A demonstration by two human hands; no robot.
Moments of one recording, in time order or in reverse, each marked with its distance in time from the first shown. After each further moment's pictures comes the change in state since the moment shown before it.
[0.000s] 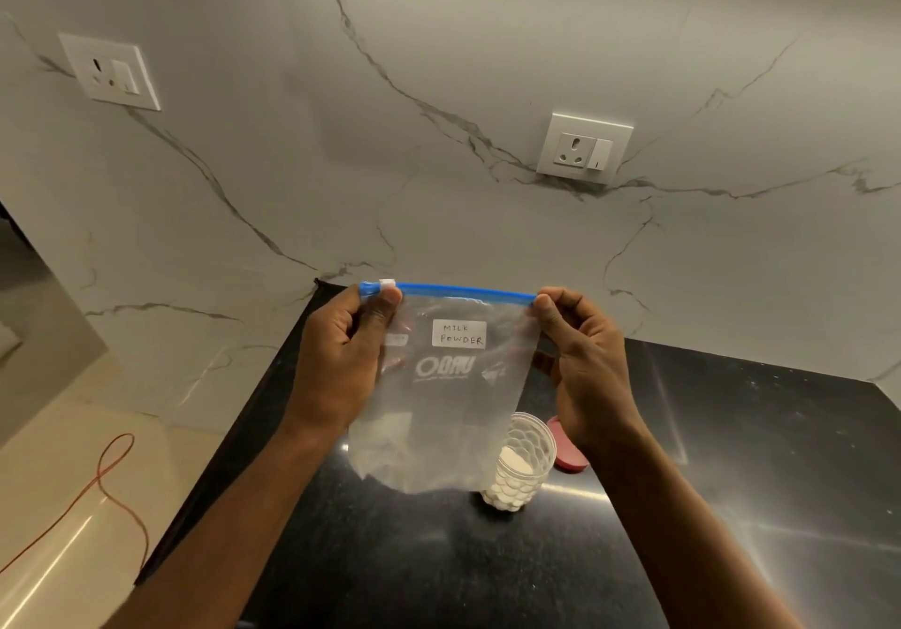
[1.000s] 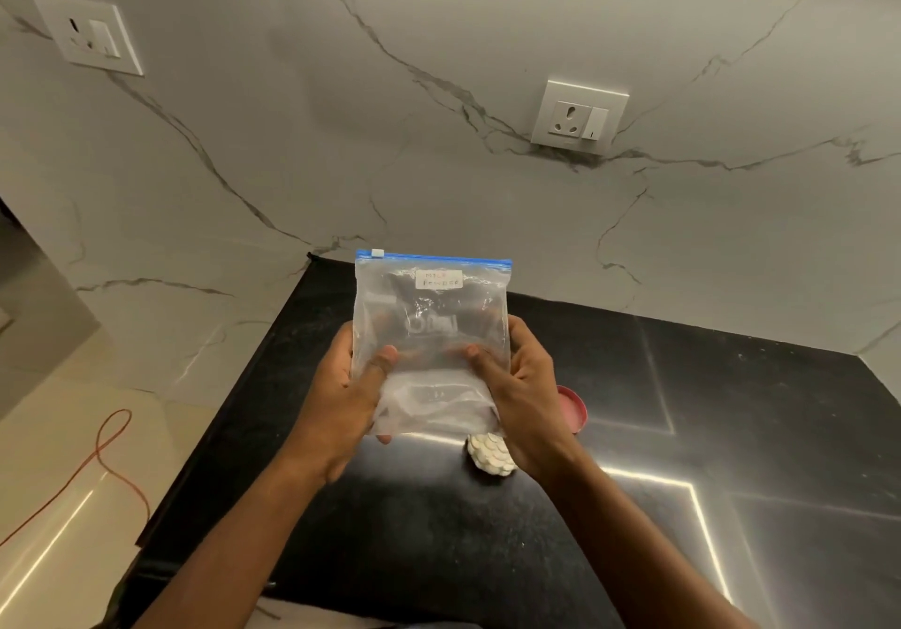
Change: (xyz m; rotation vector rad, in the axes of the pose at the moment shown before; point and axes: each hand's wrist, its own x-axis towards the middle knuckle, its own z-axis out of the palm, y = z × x) left_hand -0.054 -0.046 -0.009 -0.165 -0.171 -0.392; right_hand -0.041 0.060 0.009 -0.037 -0.191 0.129
